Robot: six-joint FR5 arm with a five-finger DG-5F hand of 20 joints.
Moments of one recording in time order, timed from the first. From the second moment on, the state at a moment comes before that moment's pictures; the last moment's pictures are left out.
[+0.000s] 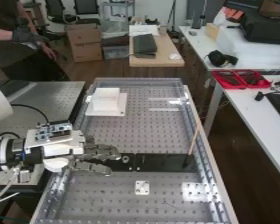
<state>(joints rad) 0.95 -2.06 -1.92 -2.68 -2.50 -1.24</state>
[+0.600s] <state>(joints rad) 0.96 -2.06 -1.91 -2.70 -2.50 -1.25</state>
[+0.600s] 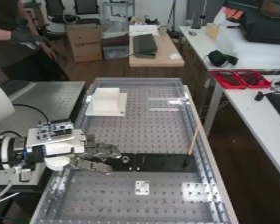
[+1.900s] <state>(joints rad) 0.95 -2.05 -1.91 -2.73 -2.50 -1.28</state>
